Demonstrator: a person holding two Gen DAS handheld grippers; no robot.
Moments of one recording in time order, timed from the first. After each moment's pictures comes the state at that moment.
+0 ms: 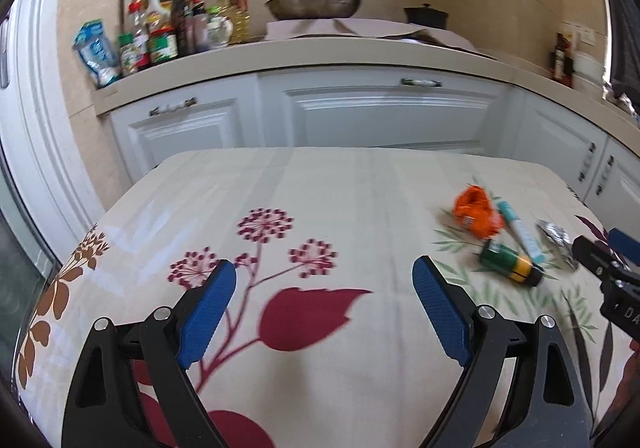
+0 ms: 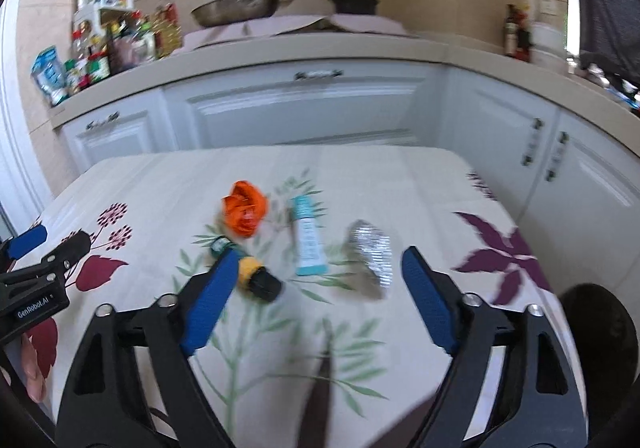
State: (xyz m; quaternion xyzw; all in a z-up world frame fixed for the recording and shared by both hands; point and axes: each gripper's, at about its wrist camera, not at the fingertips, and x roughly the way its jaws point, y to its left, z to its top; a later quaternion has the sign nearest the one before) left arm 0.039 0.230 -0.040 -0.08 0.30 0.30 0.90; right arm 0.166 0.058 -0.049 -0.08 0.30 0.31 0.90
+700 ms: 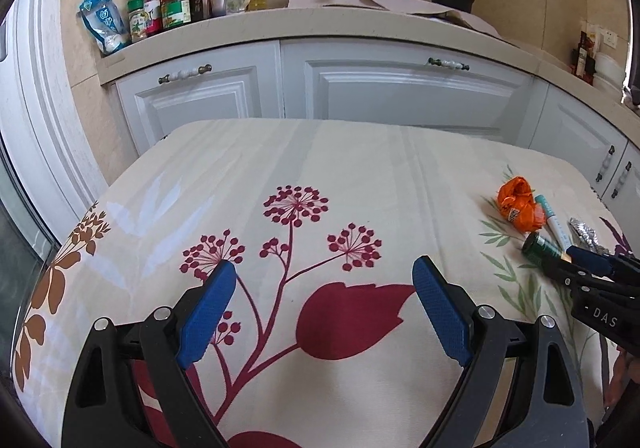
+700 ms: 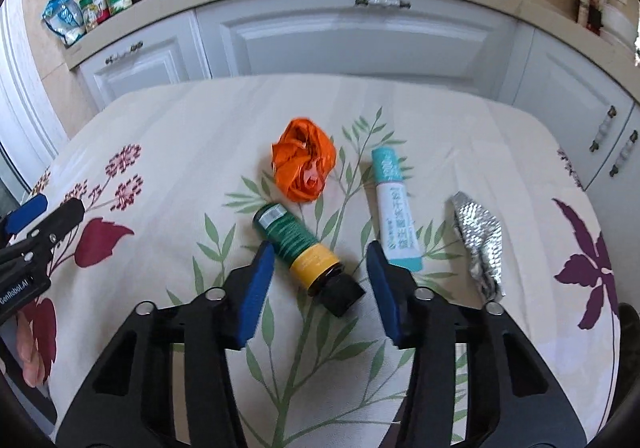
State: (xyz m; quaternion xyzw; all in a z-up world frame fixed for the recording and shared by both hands) left arm 0.040 0.264 -0.055 -0.11 0.33 0.31 0.88; right arm 0.192 0.117 -0.085 -0.14 0.40 0.36 0.83
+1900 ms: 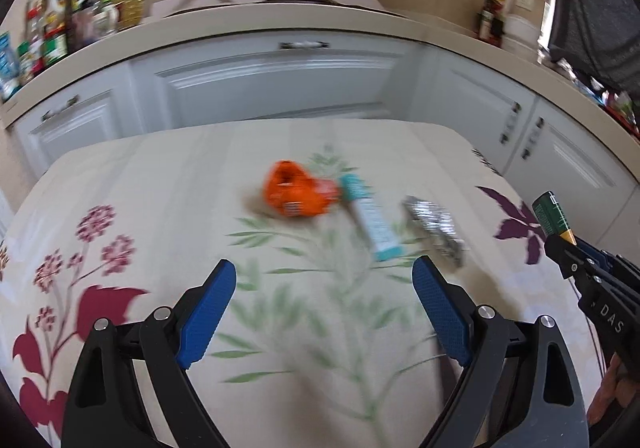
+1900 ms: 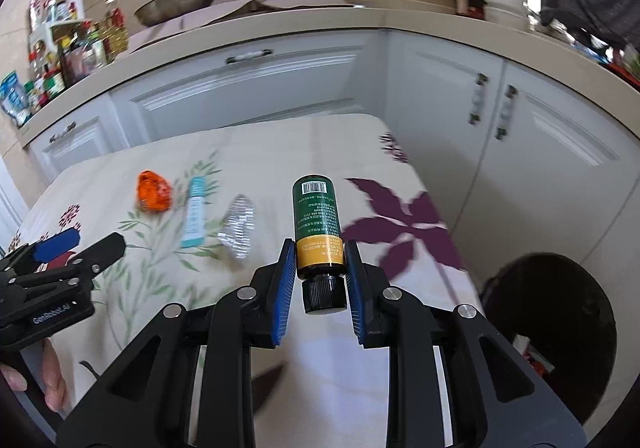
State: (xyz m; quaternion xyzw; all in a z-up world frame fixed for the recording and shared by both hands) left arm 0.134 0.126 -0.047 -0.09 0.35 0.15 0.92; right arm 0.214 -0.059 -0.052 -0.05 0.34 0.24 0.91
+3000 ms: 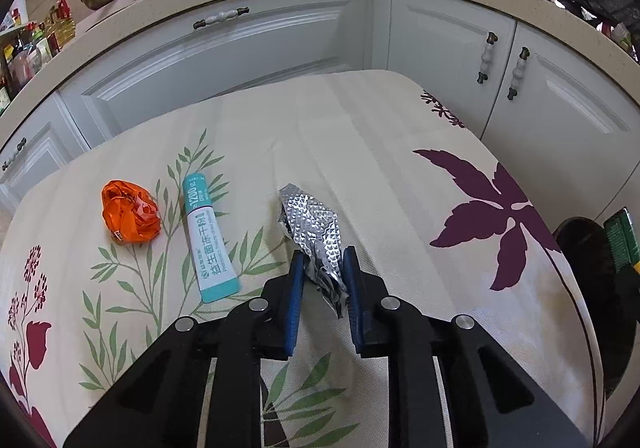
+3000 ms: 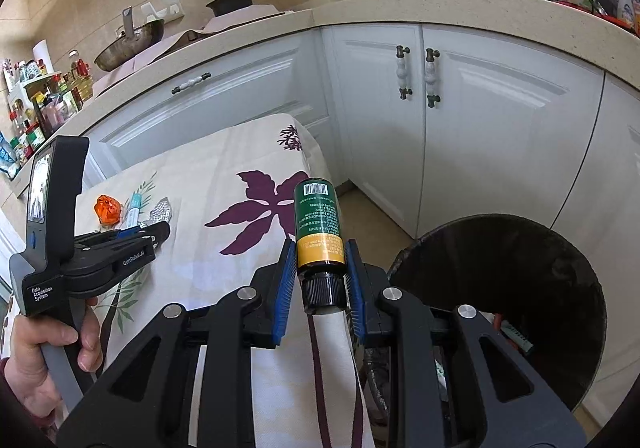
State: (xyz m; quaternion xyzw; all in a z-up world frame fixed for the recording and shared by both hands) left arm 0.227 0.048 -0.079 -0.04 0.43 0.14 0.89; right arm 0.235 -0.165 -0.068 0.03 0.35 0.21 0.91
